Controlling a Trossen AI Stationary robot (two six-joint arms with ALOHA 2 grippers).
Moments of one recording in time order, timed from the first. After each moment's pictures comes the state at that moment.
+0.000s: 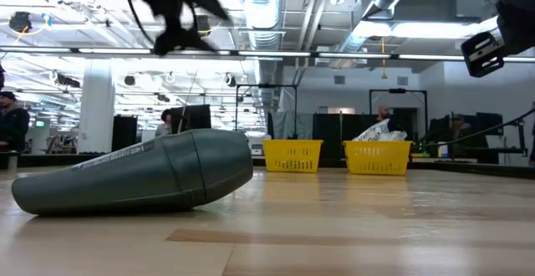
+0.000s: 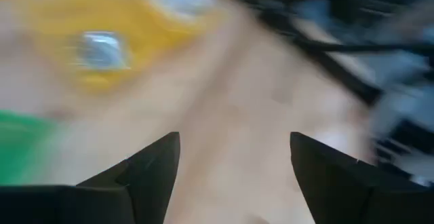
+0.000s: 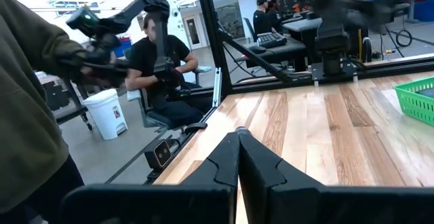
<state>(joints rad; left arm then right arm) -0.06 1.19 0.82 -0.20 -0.20 -0.66 0.54 0.02 0.01 0.04 0.18 0.24</state>
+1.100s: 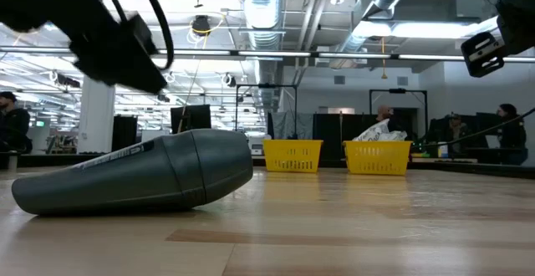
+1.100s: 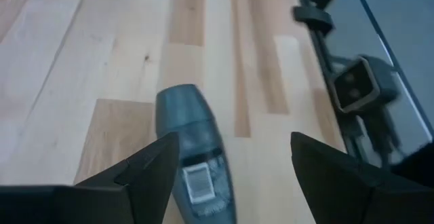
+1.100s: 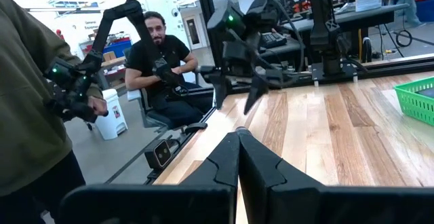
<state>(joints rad) -0.67 1.68 0.82 0.16 -0.38 -0.57 0.54 0.02 0.01 0.04 0.18 0.24</state>
